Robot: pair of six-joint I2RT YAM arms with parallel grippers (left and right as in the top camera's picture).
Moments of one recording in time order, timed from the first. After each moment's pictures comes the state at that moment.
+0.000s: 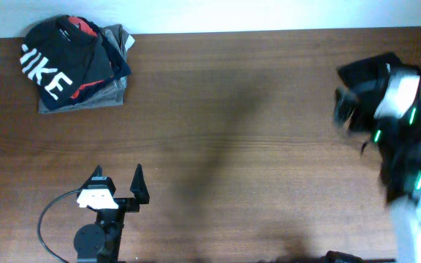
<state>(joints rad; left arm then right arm) -0.02 0.01 0.01 -0.08 0.03 -0.18 -0.28 1.16 1.09 -0.40 -0.31 0.00</state>
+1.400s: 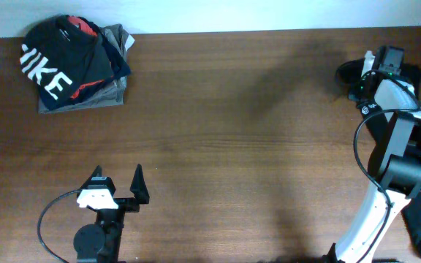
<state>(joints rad) -0.02 0.01 0.01 -0.08 0.03 -0.18 -0.32 2.28 1.68 -0.43 0.06 -0.16</state>
